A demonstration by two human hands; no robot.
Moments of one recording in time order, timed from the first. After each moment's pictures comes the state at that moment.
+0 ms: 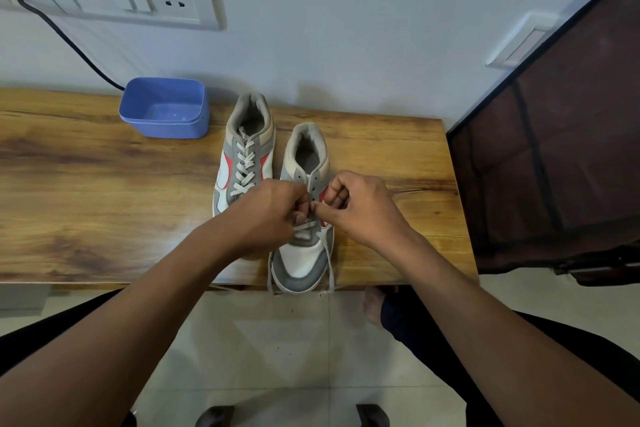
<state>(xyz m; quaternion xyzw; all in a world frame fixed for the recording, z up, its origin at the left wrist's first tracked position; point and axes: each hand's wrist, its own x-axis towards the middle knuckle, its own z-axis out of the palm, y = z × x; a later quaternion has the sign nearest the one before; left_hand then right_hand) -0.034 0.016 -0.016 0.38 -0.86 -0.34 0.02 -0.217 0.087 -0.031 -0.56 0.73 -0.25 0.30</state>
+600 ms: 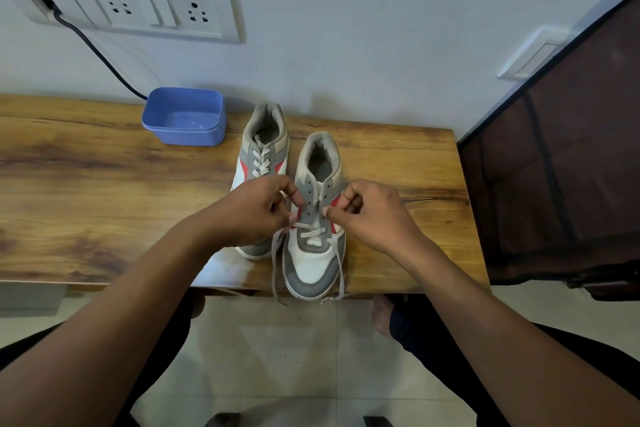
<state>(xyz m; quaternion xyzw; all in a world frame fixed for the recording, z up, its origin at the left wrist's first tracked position) -0.002 0.005 0.006 0.44 -0.76 -0.48 0.02 -0.212 0.085 -0.026 -0.54 0.75 -0.23 0.31</state>
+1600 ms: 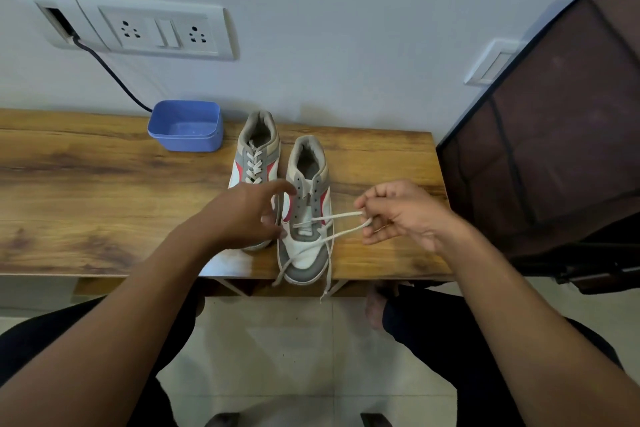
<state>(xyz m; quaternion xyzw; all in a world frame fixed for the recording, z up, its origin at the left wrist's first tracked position) 0.002 0.027 0.022 0.42 -0.85 -0.31 -0.04 -0.255 0.125 0.036 -0.32 0.68 -0.31 0.59</state>
